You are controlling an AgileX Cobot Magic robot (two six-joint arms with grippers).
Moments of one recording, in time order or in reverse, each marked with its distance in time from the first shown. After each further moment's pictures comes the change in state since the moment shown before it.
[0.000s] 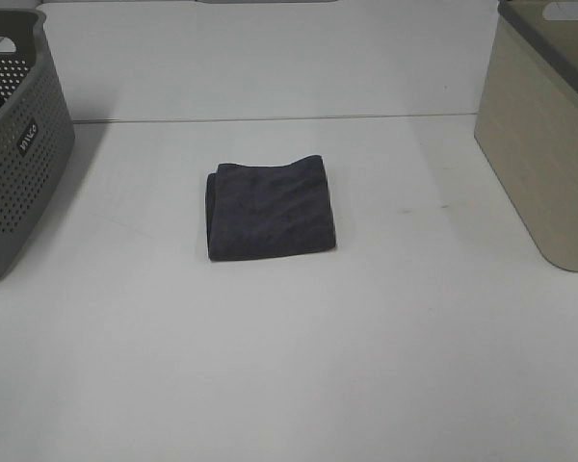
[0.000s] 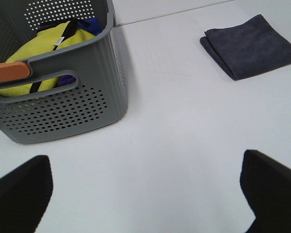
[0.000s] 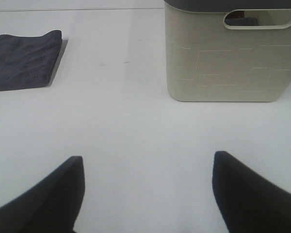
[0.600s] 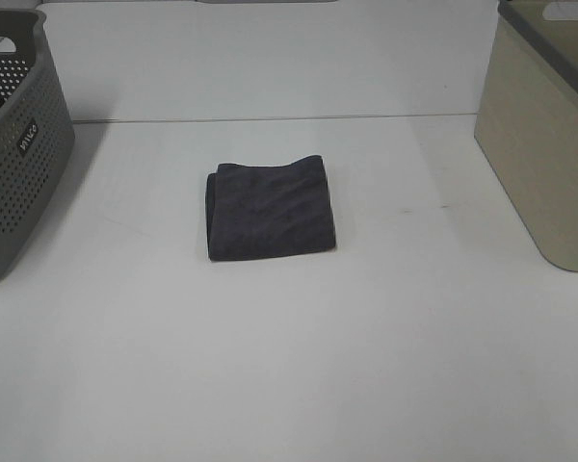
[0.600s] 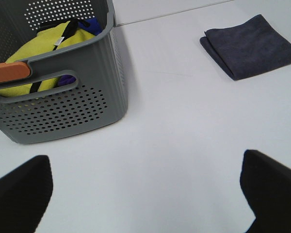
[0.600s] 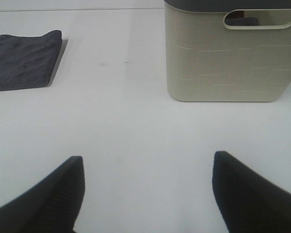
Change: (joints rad) left arm 0.000 0.000 0.000 0.000 0.000 0.000; right arm 0.000 0.000 0.000 0.000 0.000 0.000
